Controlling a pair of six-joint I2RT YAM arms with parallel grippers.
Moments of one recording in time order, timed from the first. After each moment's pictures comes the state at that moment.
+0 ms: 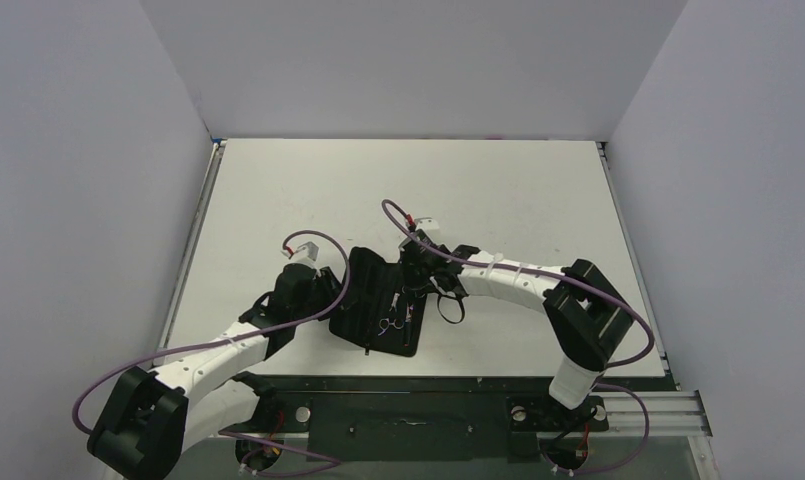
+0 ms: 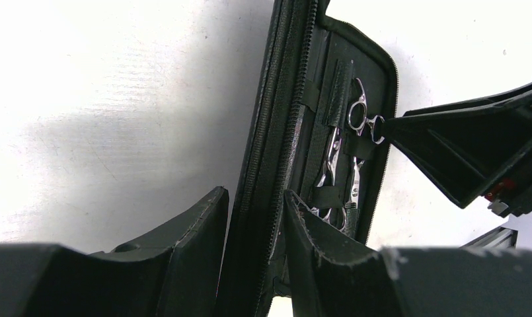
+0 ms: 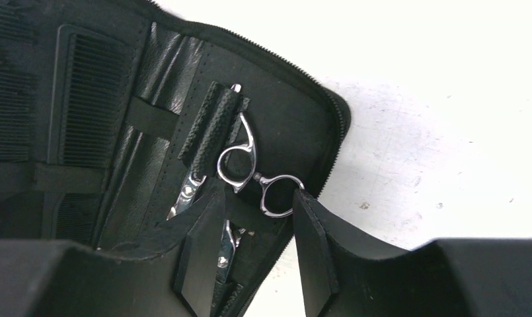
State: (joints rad) left arm -0.51 1.04 0.35 0.04 0.04 -0.82; right arm 0.85 1.71 1.08 -0.37 0.22 0.59
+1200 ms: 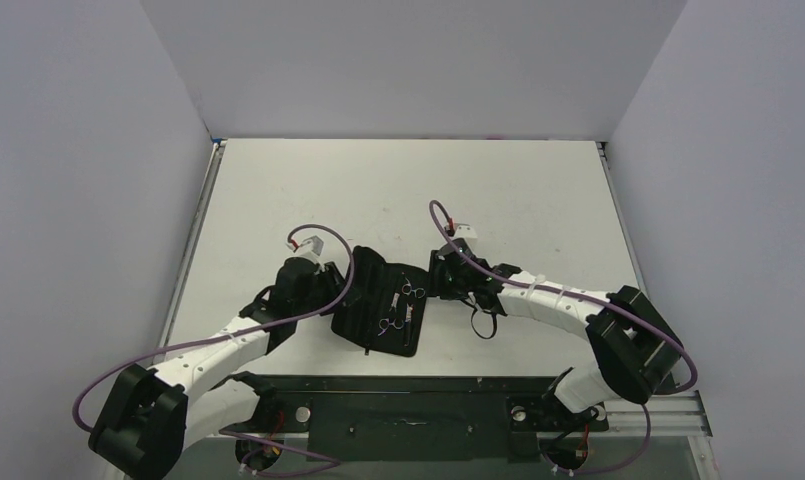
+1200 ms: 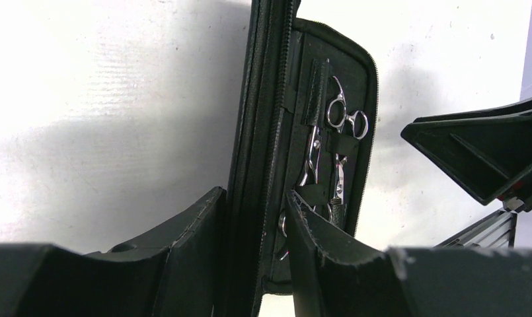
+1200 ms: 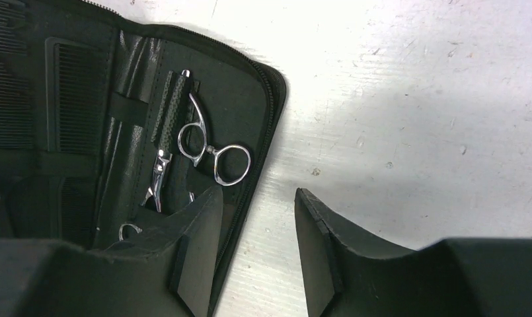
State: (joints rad) left arm -0.51 1.03 0.39 0.01 0.08 -0.78; right arm 0.75 1.47 0.78 -0.17 0.15 0.68
